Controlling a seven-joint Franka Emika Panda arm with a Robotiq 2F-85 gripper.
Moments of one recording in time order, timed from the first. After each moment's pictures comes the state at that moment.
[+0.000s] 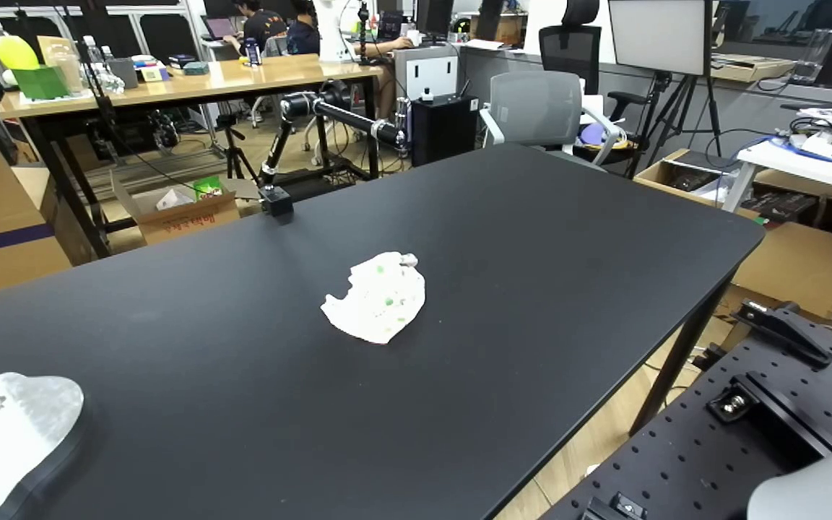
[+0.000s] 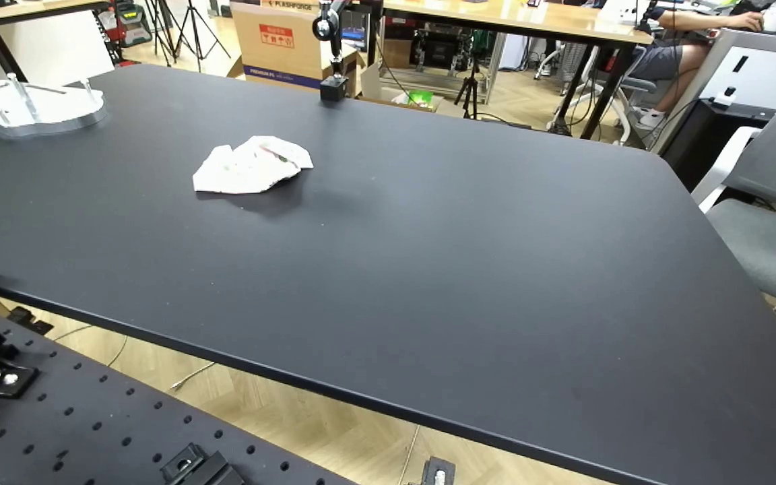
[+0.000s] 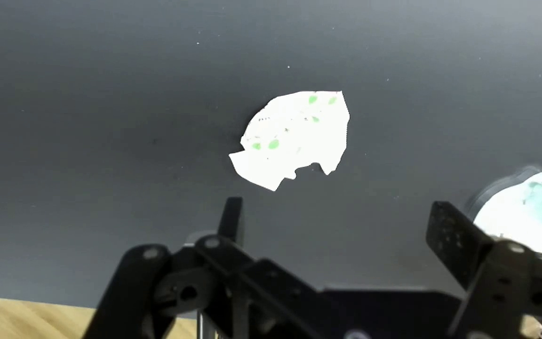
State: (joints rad) arm 0.10 -0.42 -0.05 -2.43 0.16 2.09 -0.41
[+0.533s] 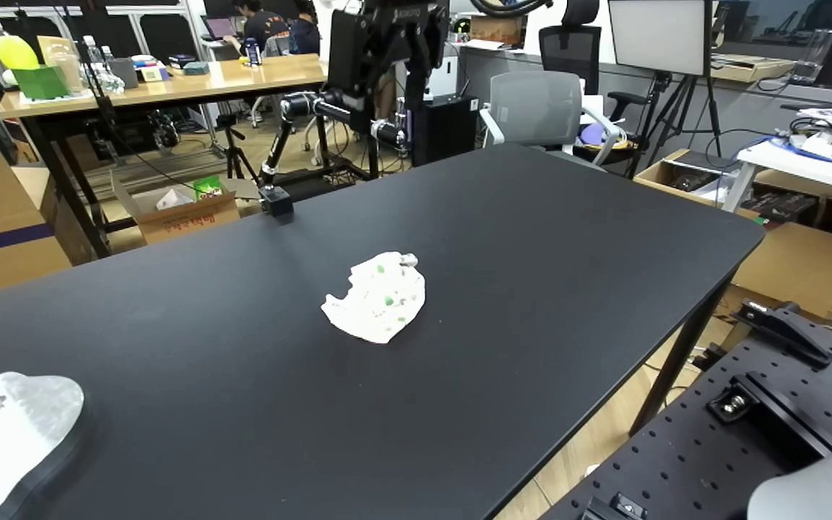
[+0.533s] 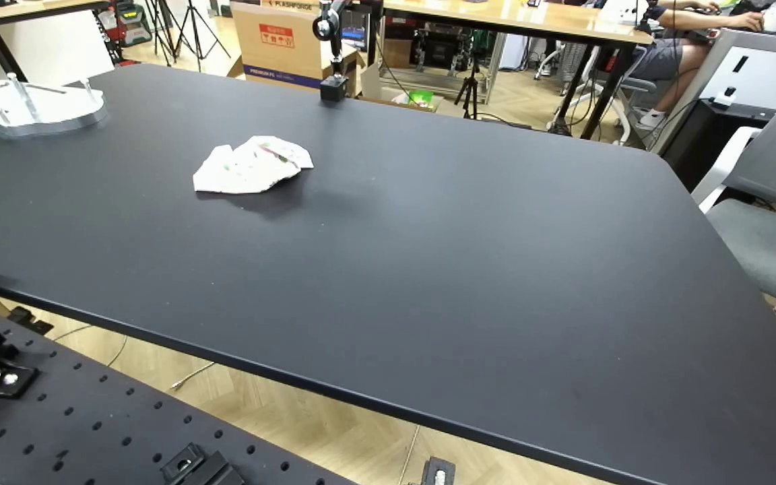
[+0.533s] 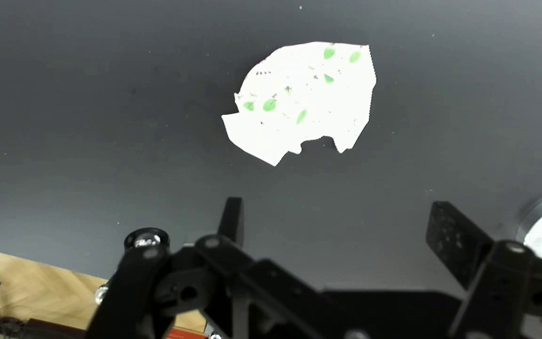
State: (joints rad) arm 0.13 -0.26 0.11 -2.52 0.05 2.47 -0.23
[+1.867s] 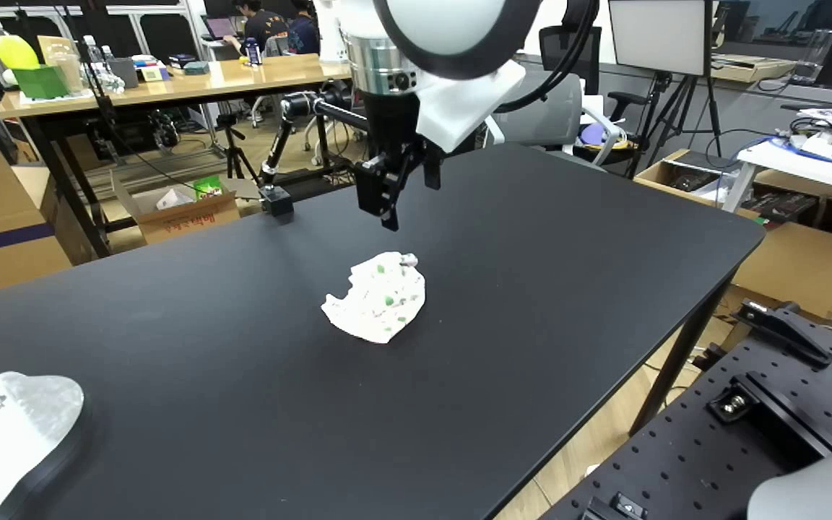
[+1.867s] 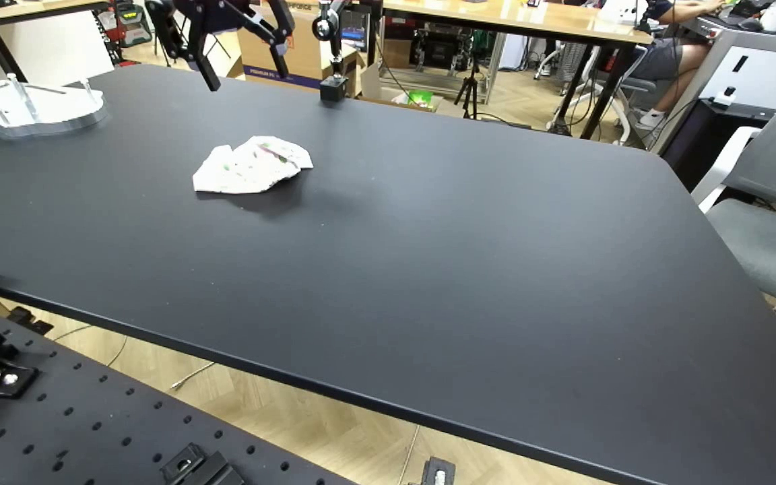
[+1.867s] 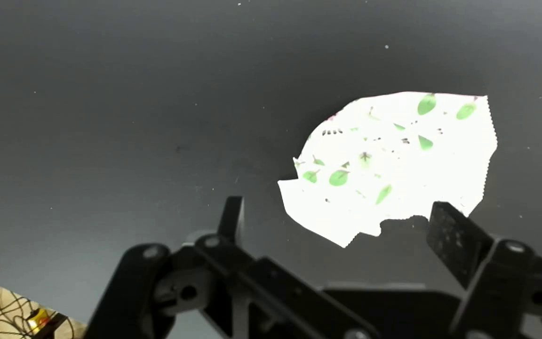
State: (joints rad) arm 0.07 0.02 0.15 -2.53 -0.49 2.65 0.25
